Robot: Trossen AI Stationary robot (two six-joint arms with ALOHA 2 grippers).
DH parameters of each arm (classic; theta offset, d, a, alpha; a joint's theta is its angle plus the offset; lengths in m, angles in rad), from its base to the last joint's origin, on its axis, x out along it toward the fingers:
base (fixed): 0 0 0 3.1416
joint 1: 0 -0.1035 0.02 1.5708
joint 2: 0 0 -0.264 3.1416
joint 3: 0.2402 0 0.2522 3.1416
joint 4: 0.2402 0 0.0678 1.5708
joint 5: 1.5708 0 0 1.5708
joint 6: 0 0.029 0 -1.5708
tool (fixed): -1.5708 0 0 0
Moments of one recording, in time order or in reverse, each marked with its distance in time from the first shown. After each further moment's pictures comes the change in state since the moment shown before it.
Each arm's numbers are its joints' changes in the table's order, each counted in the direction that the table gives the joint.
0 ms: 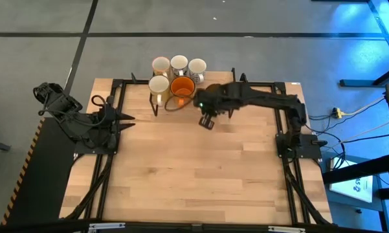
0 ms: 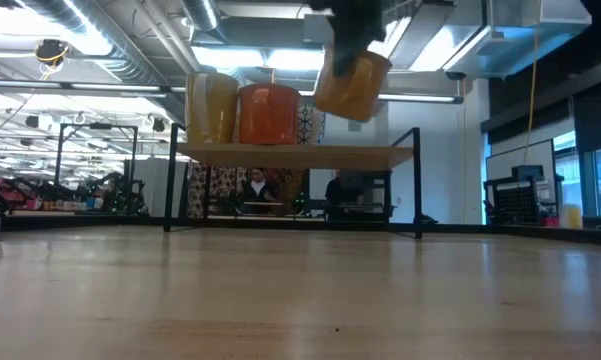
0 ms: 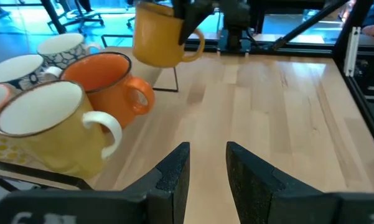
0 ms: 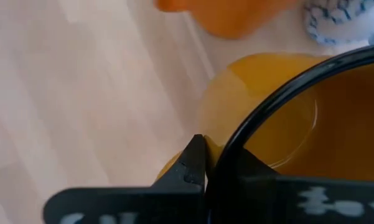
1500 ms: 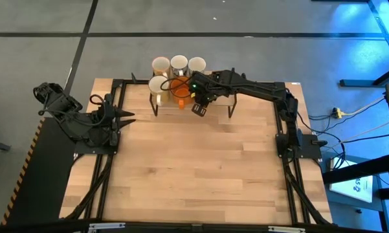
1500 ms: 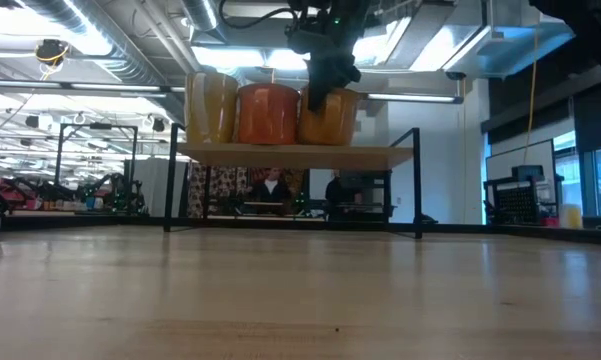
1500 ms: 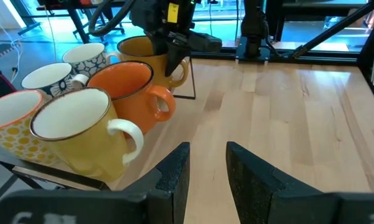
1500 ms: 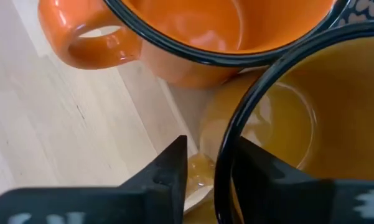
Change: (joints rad) left arm 0.000 0.000 0.000 0.001 0.089 0.005; right arm 0.188 0.108 0.016 -0.162 0.136 -0.148
